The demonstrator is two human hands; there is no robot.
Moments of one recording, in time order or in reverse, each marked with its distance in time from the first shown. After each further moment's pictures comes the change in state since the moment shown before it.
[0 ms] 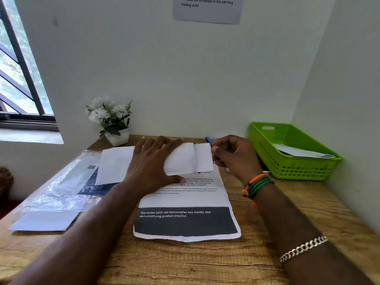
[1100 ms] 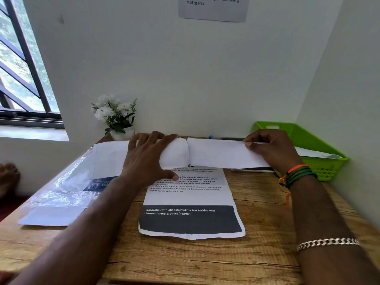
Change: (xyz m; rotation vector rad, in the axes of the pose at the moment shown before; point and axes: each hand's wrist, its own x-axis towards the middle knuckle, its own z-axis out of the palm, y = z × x) left_hand 0.001 -0.024 -0.001 0.054 -0.035 -0.057; right_hand 0.030 0.004 -0.076 -0.380 -0.014 -0.196
